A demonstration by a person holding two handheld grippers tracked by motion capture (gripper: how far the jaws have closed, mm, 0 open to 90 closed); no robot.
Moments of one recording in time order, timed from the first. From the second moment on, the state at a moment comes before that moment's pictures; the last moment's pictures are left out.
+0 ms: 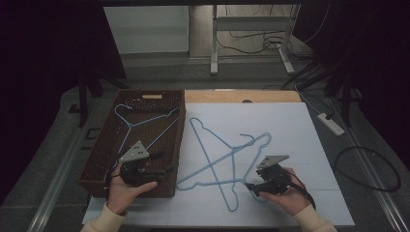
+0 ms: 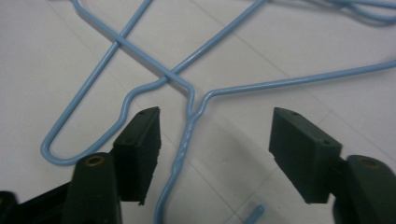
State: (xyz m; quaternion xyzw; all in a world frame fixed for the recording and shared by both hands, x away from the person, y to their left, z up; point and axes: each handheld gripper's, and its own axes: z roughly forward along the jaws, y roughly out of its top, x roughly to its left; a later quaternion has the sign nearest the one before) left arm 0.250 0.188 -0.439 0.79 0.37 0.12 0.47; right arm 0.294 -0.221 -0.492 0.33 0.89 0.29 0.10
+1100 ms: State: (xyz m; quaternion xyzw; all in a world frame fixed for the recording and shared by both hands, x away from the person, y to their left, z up) left arm 0.247 0.183 -0.438 0.79 0.36 0.13 0.47; right arm 0.300 -0.176 -0.498 0.42 0.89 0.14 0.08
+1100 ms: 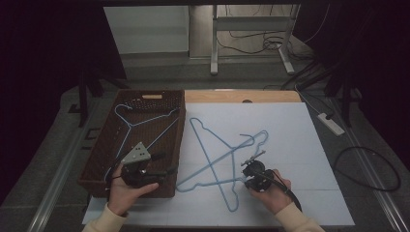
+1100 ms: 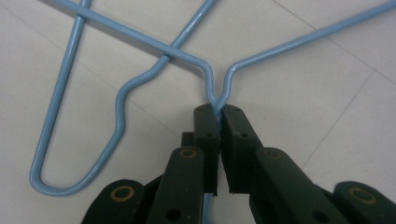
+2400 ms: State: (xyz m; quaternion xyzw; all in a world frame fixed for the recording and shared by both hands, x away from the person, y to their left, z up) left arm 0.242 0.149 -0.429 0.81 0.33 0.12 0.47; right arm 0.306 -0.211 -0.459 0.41 0.88 0.24 0.06
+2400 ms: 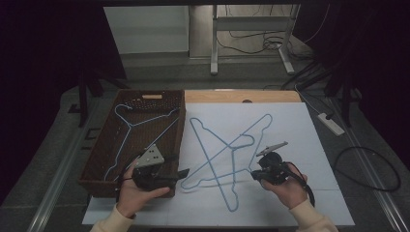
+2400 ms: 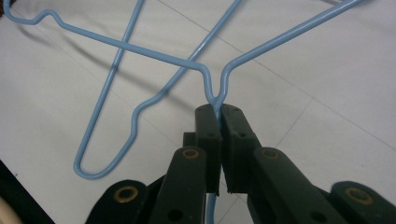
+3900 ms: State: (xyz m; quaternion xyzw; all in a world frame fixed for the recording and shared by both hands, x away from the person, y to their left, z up) left arm 0.265 0.051 -0.446 0.88 0.26 0.10 0.39; right arm 0.300 -0.230 -0.434 0.39 0.87 0.29 0.05
